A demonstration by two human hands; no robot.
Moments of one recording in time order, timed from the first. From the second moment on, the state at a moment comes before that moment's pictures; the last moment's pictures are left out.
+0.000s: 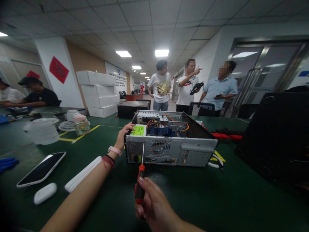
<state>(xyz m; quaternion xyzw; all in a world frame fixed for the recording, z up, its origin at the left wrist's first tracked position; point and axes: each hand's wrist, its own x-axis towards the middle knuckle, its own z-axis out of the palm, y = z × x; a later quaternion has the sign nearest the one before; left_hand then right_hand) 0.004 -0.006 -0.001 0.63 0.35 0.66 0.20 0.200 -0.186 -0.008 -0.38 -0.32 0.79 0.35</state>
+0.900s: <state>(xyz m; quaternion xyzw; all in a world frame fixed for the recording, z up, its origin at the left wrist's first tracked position) 0.005 -0.007 0.001 0.63 0.35 0.66 0.20 0.201 -0.181 -0.014 -0.39 -0.32 0.79 0.35</state>
